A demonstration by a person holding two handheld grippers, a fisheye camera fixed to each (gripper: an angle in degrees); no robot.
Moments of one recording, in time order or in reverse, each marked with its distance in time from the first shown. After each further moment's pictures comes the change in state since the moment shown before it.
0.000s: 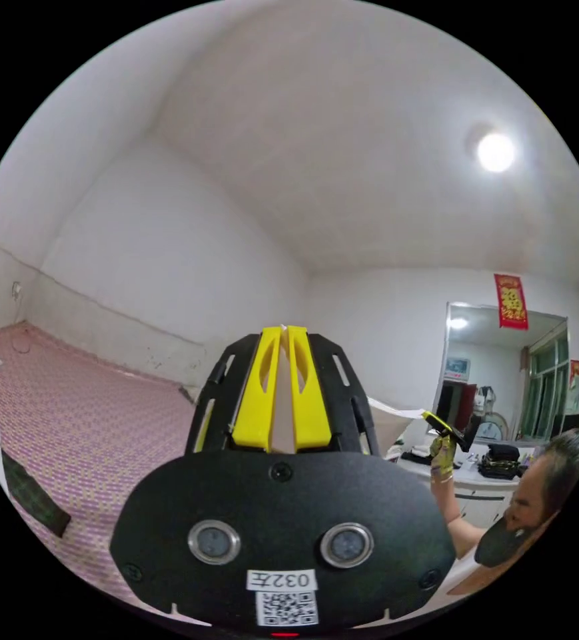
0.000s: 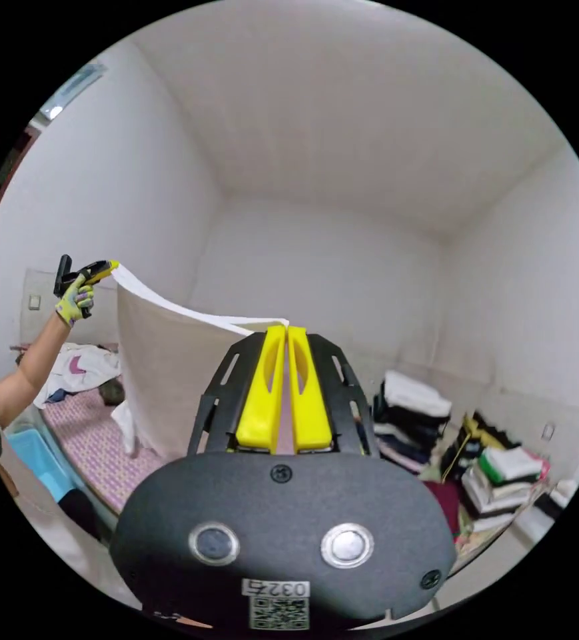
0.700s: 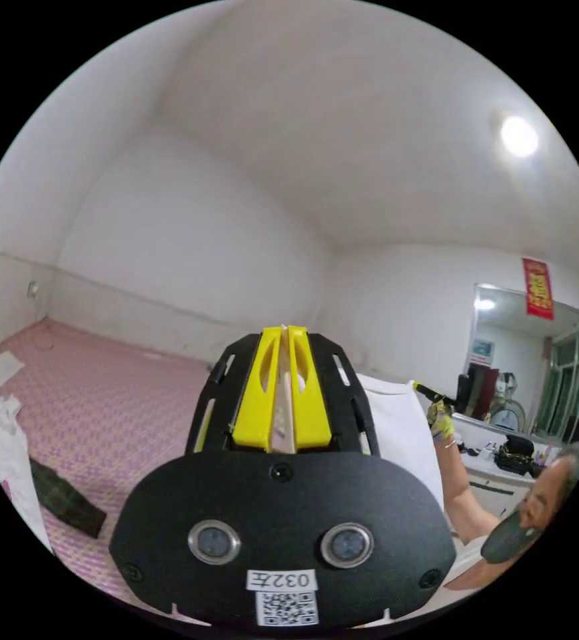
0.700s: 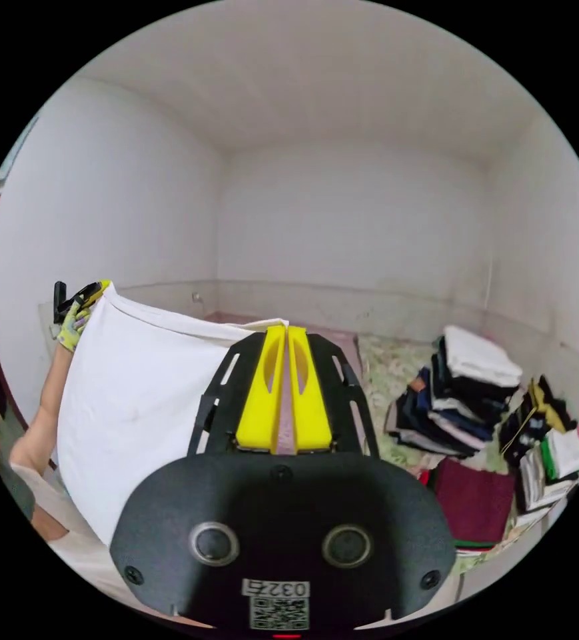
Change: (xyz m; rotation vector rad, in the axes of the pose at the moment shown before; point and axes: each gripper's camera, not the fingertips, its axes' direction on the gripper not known) left arm -0.090 -0.078 0.073 -0.216 -0.174 -0.019; right arm 0.044 0.007 0.181 -0.347 -0.235 0.203
